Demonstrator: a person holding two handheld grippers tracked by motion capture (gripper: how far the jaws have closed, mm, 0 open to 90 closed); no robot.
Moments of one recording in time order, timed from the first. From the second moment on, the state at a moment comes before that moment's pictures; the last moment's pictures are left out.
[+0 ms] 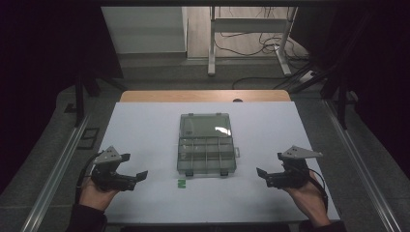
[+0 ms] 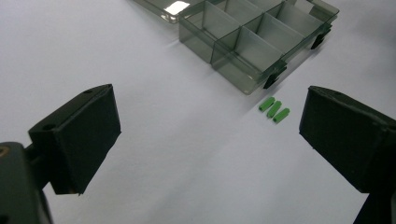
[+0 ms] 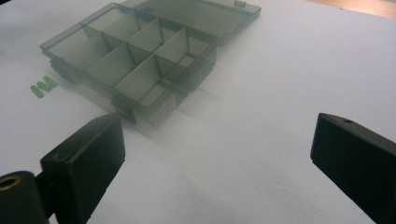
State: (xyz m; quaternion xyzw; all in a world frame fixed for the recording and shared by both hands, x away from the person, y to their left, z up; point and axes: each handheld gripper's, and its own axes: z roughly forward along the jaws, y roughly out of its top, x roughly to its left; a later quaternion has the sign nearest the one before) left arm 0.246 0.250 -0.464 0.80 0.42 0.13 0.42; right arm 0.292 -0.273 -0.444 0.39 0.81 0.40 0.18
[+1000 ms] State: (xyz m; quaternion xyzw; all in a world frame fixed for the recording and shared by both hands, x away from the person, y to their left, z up) left arm 0.231 0.257 -0.469 0.80 0.42 0.14 0.41; right arm 0.275 -0.298 -0.459 0.40 0.82 0.36 0.19
